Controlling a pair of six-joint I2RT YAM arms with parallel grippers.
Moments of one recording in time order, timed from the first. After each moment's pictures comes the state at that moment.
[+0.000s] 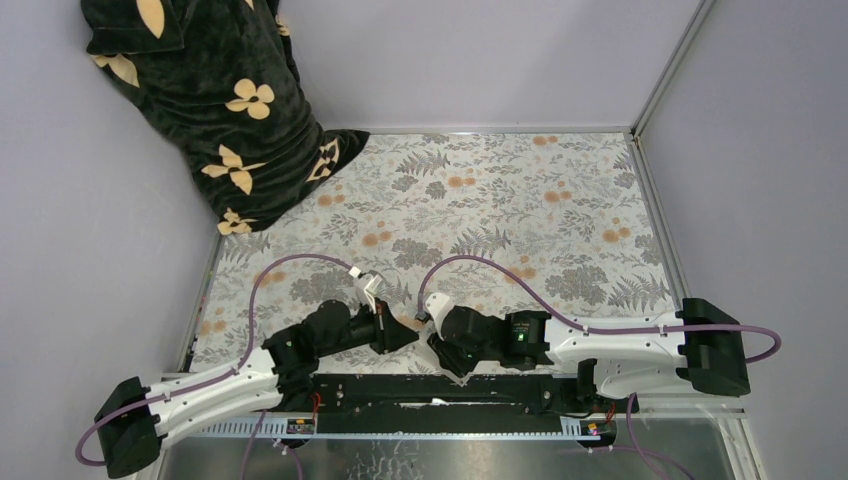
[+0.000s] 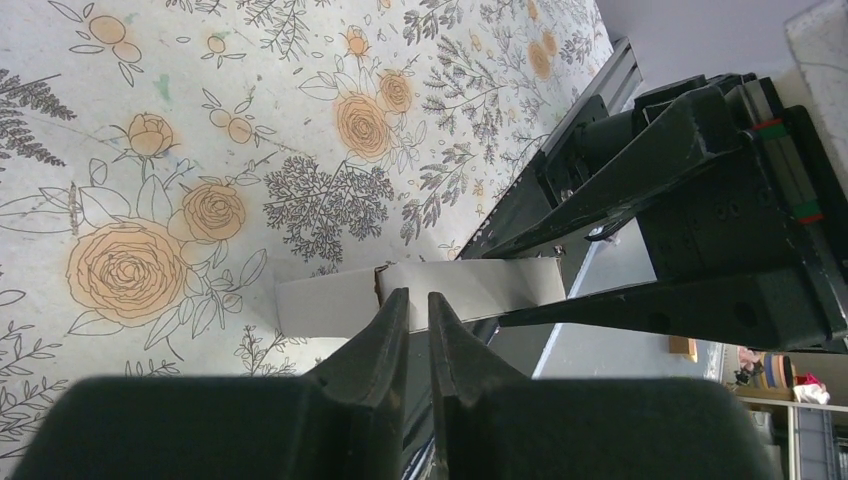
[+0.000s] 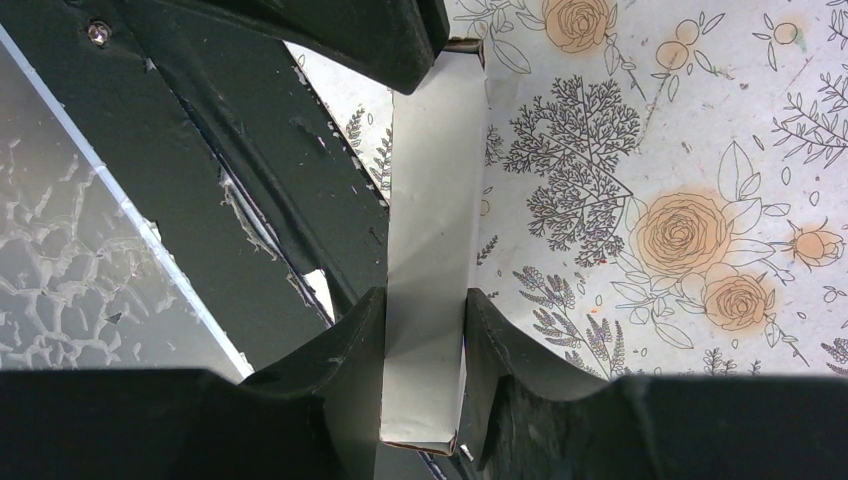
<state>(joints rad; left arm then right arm) -0.99 0.61 0.15 0.12 0.17 -0.78 1.37 1.24 0.73 -0.40 0.10 0.39</state>
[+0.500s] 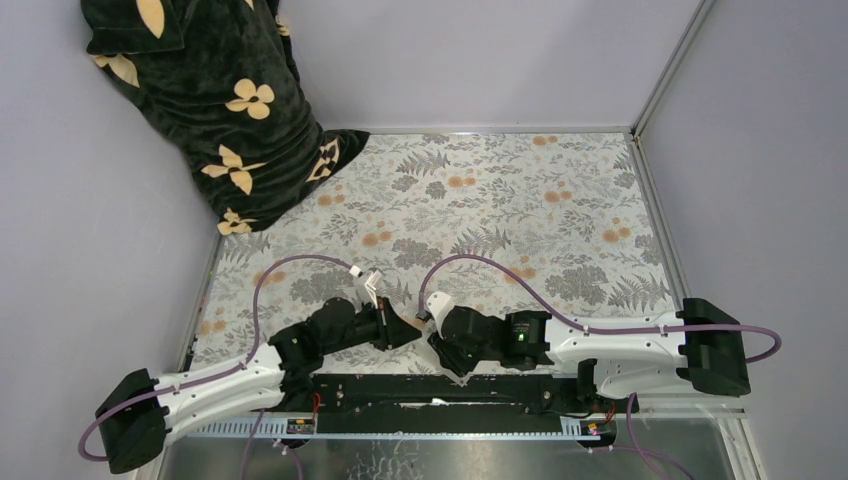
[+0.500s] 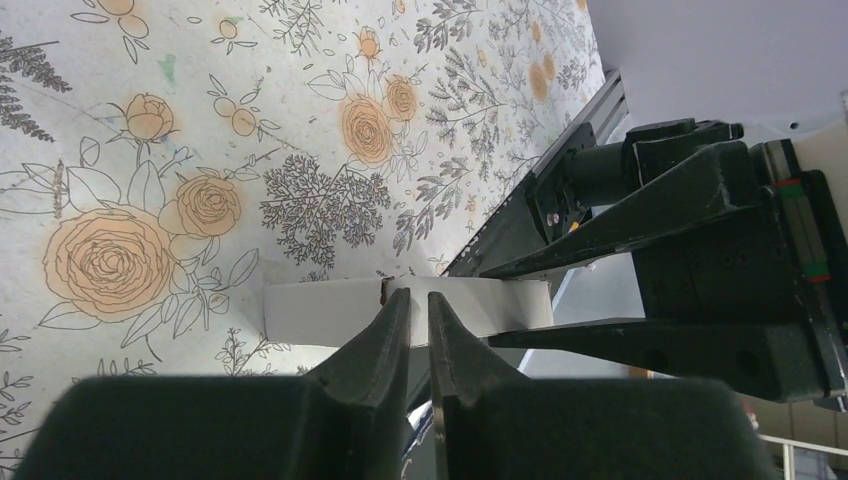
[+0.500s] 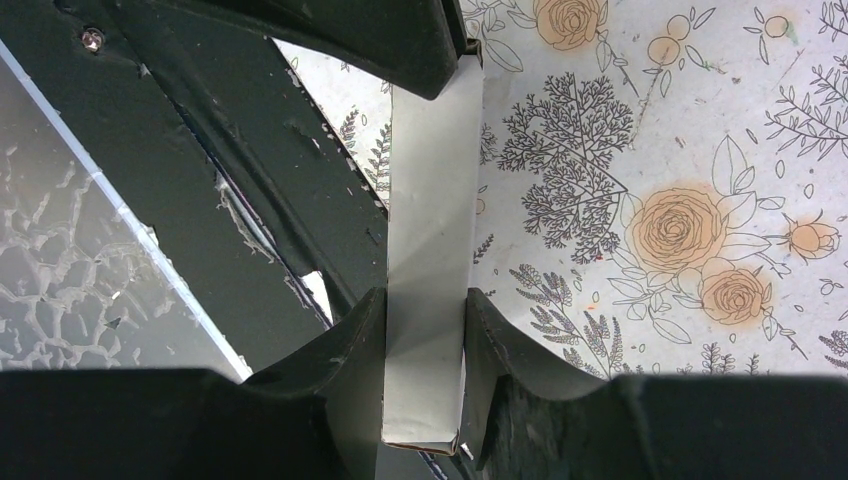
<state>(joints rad) -0.97 0.70 0.14 0.18 0.16 -0.89 1.38 1.24 0.73 -0.40 0.11 0.41</state>
